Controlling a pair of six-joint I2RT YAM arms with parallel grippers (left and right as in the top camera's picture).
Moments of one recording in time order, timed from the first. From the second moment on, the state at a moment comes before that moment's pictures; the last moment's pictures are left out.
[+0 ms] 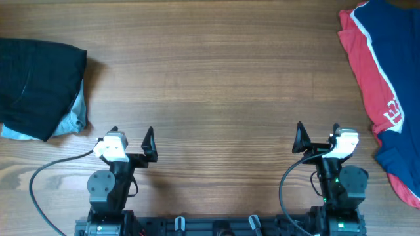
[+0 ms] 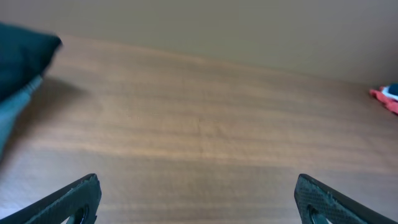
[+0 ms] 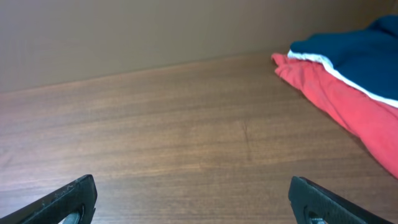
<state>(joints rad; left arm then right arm) -0.03 0.15 0.01 -0.06 0.11 -0.21 -0.07 0.15 0.10 -0.16 -0.09 0.14</state>
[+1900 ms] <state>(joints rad) -0.03 0.96 0.72 -0.54 0.31 -0.36 -0.66 1.72 0.97 -0.55 0.35 0.34</state>
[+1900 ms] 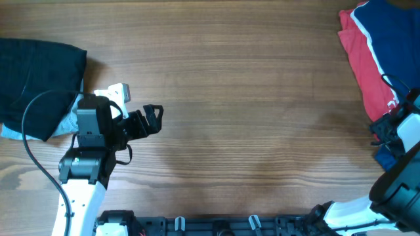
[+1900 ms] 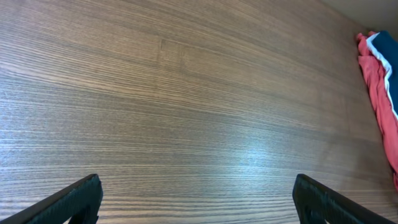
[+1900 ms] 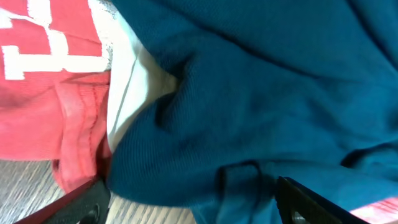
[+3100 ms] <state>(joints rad) -0.03 0.96 0.72 -0.56 0.31 -0.36 0.08 1.12 1.15 -0.98 -0.05 0.21</state>
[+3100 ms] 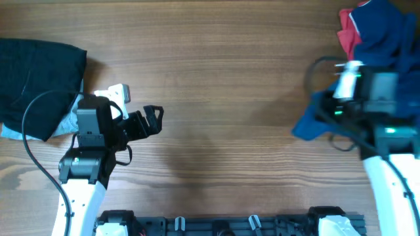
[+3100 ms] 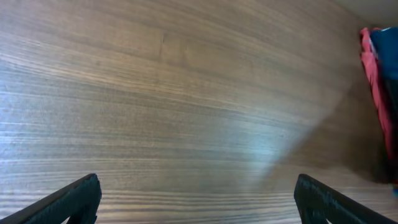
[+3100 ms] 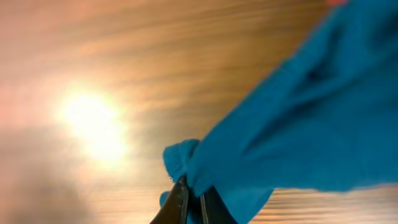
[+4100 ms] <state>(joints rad) -0.17 0.99 0.72 -0.55 0.34 -0.37 0.19 1.18 1.16 -0.90 0.18 0.43</state>
